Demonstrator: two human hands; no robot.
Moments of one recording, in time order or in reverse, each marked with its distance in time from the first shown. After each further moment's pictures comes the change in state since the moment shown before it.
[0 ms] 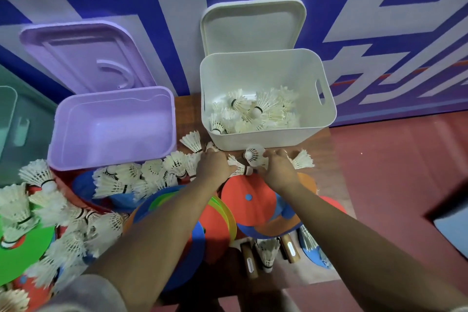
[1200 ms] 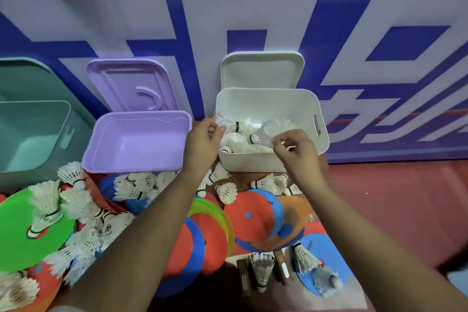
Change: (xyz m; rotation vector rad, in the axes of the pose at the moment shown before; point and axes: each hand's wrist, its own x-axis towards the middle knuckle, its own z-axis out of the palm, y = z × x) left_hand -0.060 0.022 -0.131 -0.667 0.651 0.121; right_hand -0.050 -0.063 -0.124 0.544 0.374 -0.322
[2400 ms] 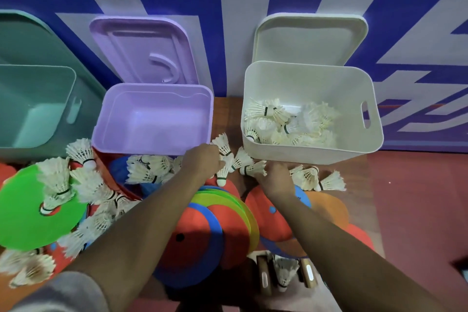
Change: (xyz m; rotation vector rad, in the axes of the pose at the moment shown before) left_hand 0.013 -0.135 0.007 0.908 -0.655 -0.086; right_hand -0.012 0.112 0.160 -0.507 -0.371 0.367
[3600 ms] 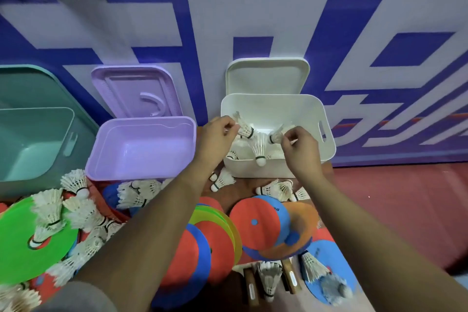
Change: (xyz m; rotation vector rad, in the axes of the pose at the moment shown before) left_hand -0.025 0.082 -0.103 -0.815 0.544 0.216; right_hand -0.029 -0.012 -0.169 0.301 0.524 -0.260
